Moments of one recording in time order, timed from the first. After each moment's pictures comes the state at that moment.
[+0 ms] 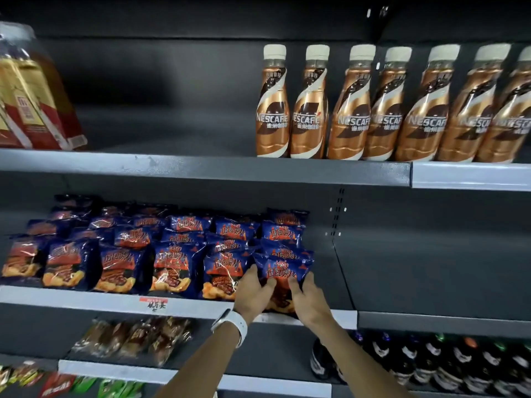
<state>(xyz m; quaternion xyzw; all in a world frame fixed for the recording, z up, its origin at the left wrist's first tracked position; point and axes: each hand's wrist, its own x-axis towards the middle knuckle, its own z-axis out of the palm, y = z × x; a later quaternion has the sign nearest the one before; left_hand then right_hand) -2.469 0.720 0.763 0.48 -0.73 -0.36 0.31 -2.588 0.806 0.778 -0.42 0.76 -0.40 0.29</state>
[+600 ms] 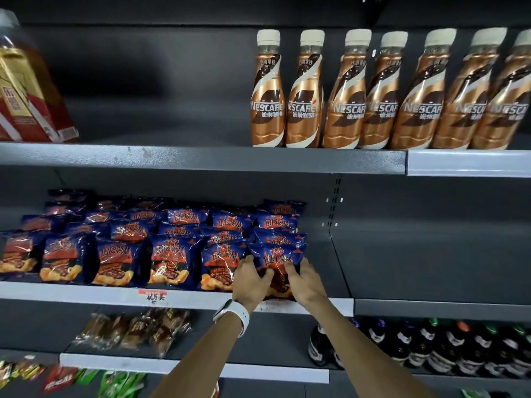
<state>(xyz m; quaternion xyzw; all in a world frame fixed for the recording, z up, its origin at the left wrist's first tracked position) -2.471 0.722 0.763 0.51 -0.73 -0.30 0.34 -2.594 0.789 0.772 -0.42 0.76 -0.42 0.27</state>
